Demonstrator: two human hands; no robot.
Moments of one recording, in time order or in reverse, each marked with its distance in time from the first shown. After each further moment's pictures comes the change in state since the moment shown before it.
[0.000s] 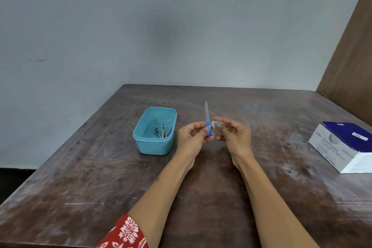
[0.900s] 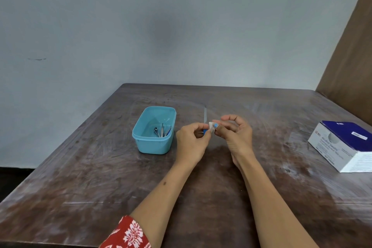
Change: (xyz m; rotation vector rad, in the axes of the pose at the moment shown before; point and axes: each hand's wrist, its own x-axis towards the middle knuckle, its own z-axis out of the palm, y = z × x) left_hand -0.004 -0.007 -0.003 0.635 0.091 0.407; right_hand -0.001 -0.006 -0.002 0.076 -0.002 0.020
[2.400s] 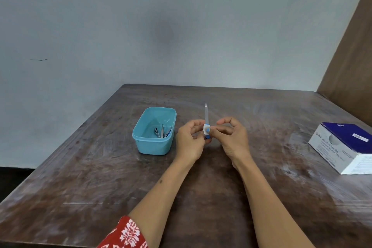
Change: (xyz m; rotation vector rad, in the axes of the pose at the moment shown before) left_hand 0.004 0.001 0.001 -0.354 -0.085 -0.245; right_hand -0.001 0.006 0.002 -0.159 -0.080 -0.022
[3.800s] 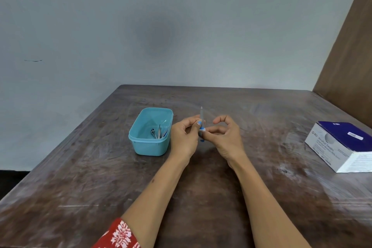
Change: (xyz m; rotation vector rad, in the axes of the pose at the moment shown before) left_hand 0.002 0.016 -0.002 -0.003 0.133 0.054; right_hand -0.004 -0.008 0.003 -0.017 -0.098 0.009
